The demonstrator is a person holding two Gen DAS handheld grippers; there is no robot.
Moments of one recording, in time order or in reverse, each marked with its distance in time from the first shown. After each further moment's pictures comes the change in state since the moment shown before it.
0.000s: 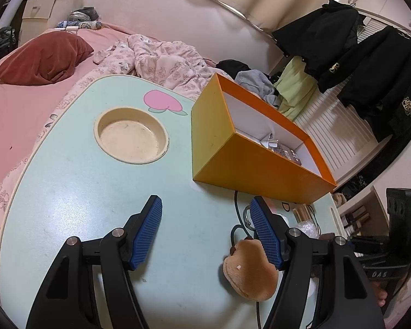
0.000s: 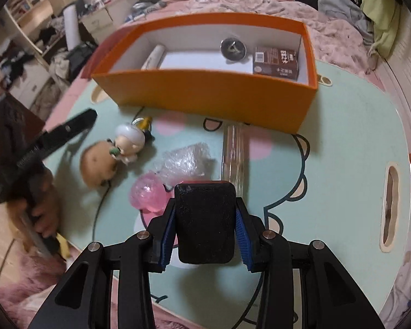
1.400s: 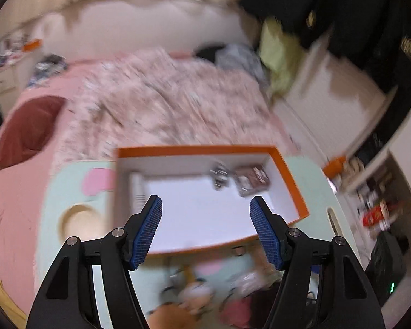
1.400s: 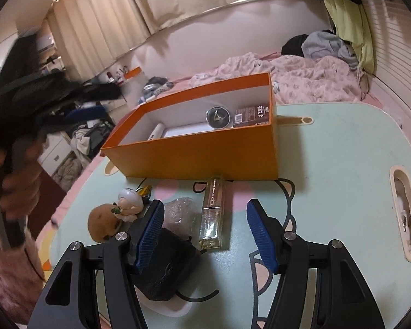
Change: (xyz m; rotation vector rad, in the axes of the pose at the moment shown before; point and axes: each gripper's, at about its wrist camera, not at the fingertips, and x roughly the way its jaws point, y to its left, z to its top) left arm 0.065 -0.155 0.093 0.304 0.206 0.151; right arm -0.014 -0.042 -0.036 0.123 -0.474 0.141
